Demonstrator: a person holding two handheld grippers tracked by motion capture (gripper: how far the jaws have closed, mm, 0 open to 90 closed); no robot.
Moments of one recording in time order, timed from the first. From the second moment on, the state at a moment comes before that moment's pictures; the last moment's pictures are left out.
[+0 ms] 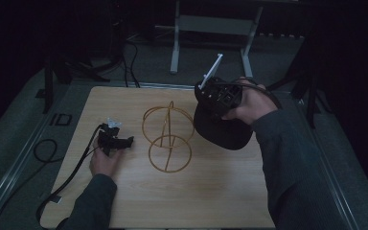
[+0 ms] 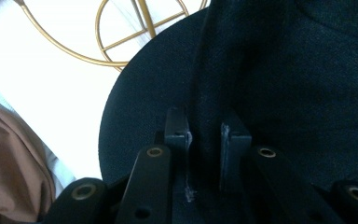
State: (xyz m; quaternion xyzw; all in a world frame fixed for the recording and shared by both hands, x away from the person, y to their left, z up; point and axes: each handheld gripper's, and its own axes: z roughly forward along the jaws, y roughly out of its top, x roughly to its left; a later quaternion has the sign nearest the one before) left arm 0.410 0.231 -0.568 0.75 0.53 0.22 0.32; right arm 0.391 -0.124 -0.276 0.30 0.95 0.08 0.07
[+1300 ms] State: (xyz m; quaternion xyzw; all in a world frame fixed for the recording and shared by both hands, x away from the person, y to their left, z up) left arm 0.410 0.231 -0.568 0.75 0.53 0.22 0.32; right arm 0.362 -0.075 -0.252 0.20 0.97 0.09 0.08
